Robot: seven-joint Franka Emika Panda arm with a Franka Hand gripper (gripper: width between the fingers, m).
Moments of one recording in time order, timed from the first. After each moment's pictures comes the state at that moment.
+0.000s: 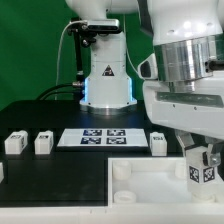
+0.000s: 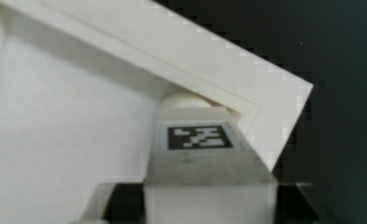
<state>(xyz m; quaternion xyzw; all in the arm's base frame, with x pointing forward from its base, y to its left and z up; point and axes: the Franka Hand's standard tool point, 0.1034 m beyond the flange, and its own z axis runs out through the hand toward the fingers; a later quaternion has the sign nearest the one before) 0.620 0.111 0.081 -0.81 0.57 0.00 0.10</state>
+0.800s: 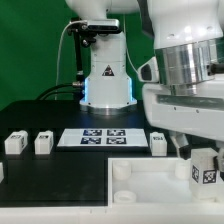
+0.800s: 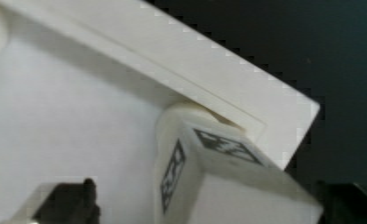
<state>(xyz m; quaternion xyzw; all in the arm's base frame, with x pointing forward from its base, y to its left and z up) 0.618 0.114 0.079 -0.92 0.39 -0.01 0.09</state>
